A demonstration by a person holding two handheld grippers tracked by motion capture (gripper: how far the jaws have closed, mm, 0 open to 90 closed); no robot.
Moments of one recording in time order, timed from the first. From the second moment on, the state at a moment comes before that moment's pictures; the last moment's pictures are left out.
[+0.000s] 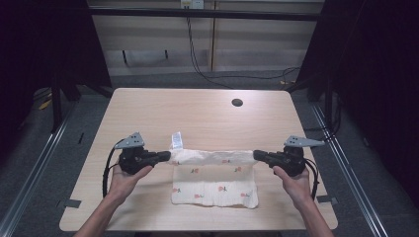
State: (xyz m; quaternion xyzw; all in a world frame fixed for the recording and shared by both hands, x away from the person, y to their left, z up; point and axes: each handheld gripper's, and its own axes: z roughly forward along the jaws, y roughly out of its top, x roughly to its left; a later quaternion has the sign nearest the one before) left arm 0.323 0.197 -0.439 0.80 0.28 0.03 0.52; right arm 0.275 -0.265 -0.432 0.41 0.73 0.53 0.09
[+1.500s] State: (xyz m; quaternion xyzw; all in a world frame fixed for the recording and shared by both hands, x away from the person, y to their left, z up) left arm 0.261 0.192 -0.483 0.88 0.23 -0.04 0.42; right arm 0.214 -0.256 -0.481 0.42 0.79 0.43 0.04
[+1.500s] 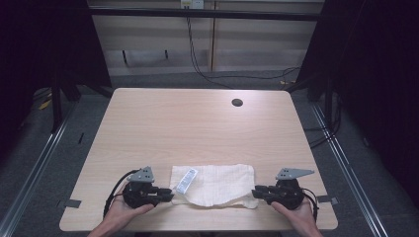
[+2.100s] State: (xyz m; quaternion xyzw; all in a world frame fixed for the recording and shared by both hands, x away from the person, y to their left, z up) left arm 0.315 0.165 -0.486 0.87 0.27 -0.01 0.41; right arm 0.251 -0.243 -0.488 0.45 0.80 0.39 0.09
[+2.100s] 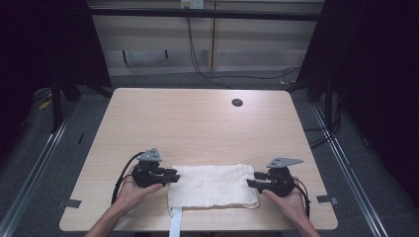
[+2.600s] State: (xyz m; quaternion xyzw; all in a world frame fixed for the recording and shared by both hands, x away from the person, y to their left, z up) left arm 0.316 0.152 -0.498 0.87 0.28 -0.02 0.40; right arm 0.274 -0.245 -0.496 0.47 0.80 0.35 0.12
